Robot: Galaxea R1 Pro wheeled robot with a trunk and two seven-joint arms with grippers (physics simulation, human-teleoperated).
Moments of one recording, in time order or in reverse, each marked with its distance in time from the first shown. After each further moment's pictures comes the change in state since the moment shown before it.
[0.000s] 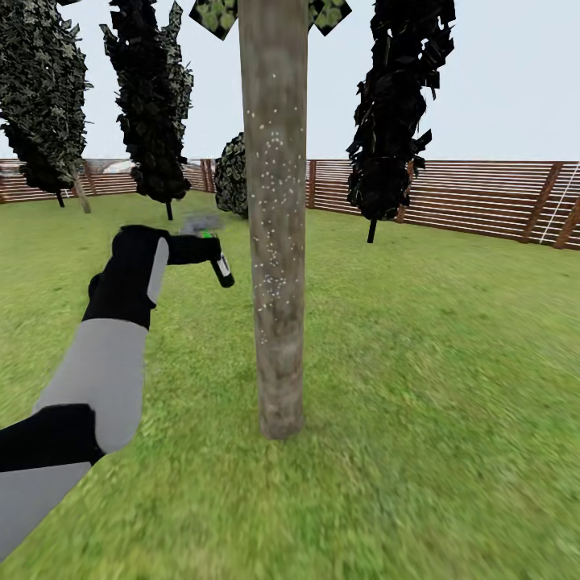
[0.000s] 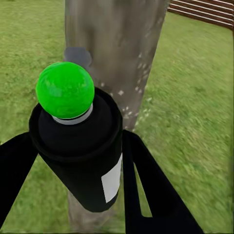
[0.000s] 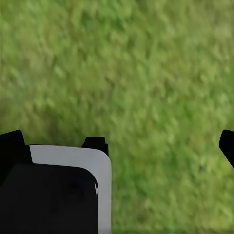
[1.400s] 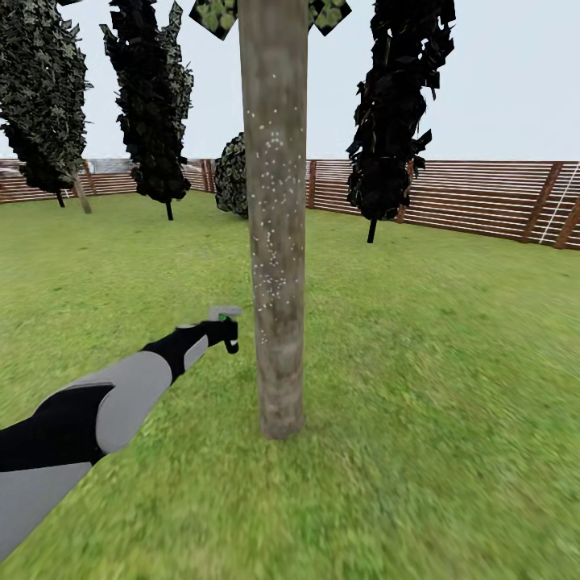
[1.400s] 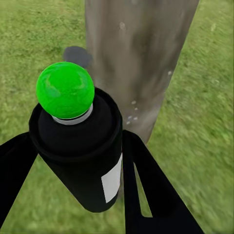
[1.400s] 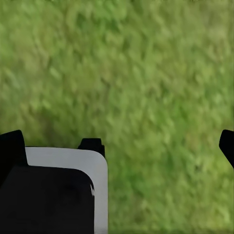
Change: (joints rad) left arm 0.000 -0.003 -0.001 0.921 0.005 -0.808 0.221; right arm 0.000 -0.002 -0.001 -0.002 -0.002 -0.002 -0.015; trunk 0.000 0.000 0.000
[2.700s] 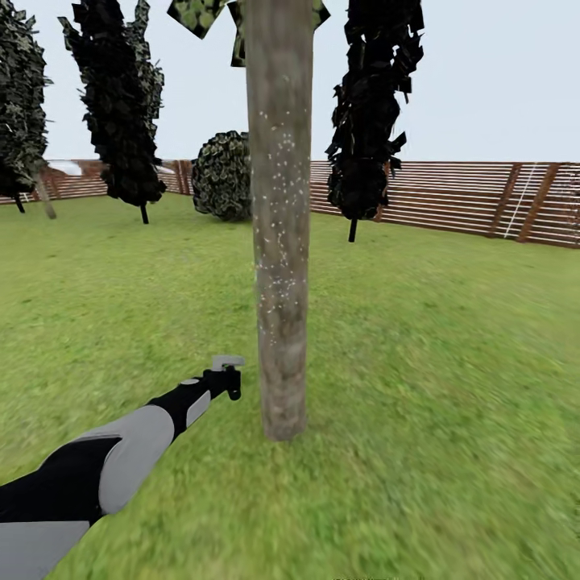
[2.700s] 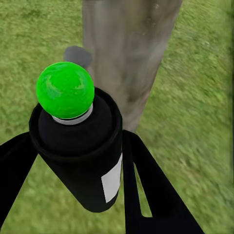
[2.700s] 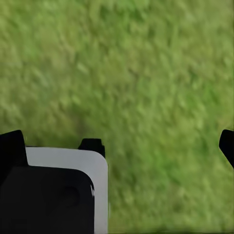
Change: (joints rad) left arm 0.215 -0.009 0.000 0.012 0.001 -0.126 -0.001; right arm 0.000 0.000 0.001 0.000 0.003 0.001 0.002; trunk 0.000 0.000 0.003
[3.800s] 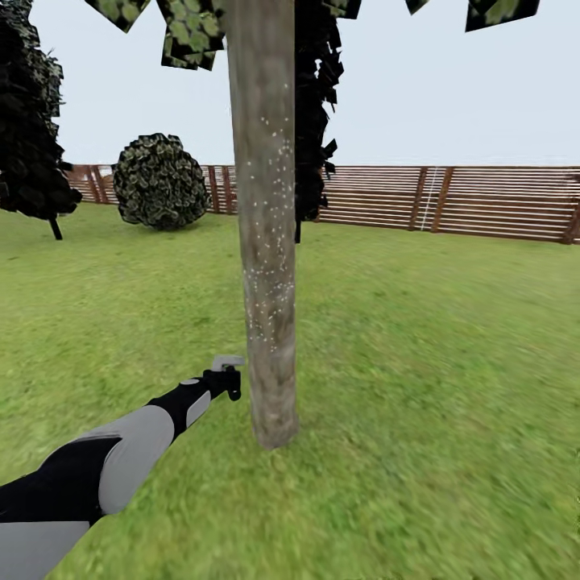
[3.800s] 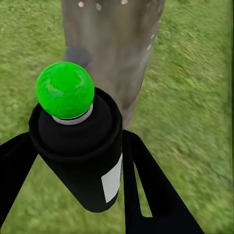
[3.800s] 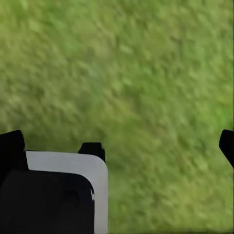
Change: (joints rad) left arm 0.000 0.000 0.000 0.000 0.000 0.001 0.000; right arm 0.000 0.000 0.000 0.000 0.000 0.000 0.000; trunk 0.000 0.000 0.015
